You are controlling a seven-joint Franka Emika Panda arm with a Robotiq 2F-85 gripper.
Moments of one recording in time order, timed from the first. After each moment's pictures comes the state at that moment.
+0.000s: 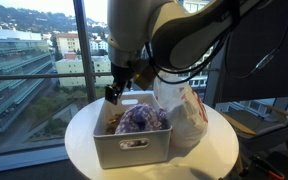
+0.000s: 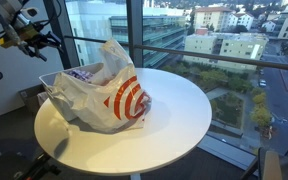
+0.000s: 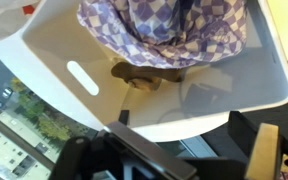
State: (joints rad) arm -0.06 0.13 0.82 -2.12 -0.85 2.42 0.65
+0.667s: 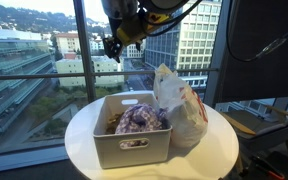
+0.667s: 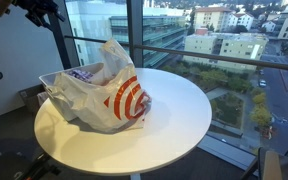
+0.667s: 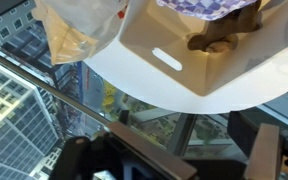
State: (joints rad) arm 0.28 0.03 0.51 -1.90 -0.85 2.03 0.93
